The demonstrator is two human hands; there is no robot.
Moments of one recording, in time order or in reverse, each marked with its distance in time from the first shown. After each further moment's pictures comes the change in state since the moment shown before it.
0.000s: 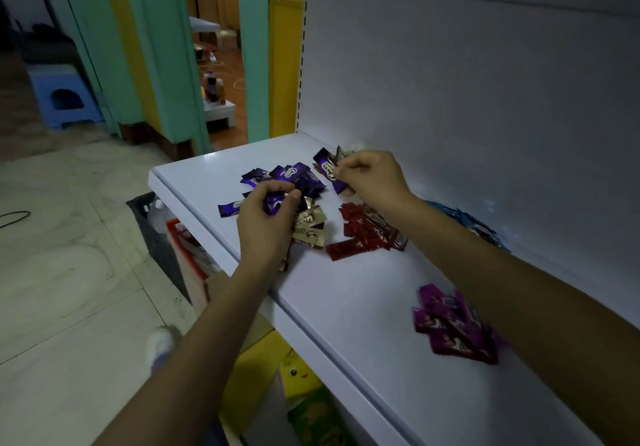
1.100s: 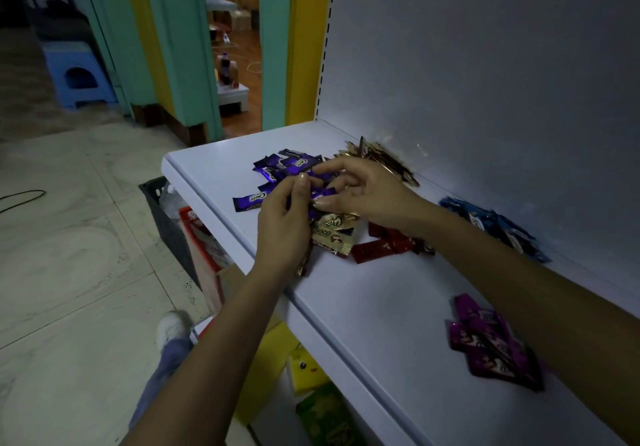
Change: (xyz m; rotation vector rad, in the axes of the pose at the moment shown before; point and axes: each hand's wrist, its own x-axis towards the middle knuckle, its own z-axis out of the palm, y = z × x) left_hand -0.001 0.004 -0.006 0.015 -0.135 0.033; right_hand -0.007 -0.006 0.019 0.018 -0.532 -0.151
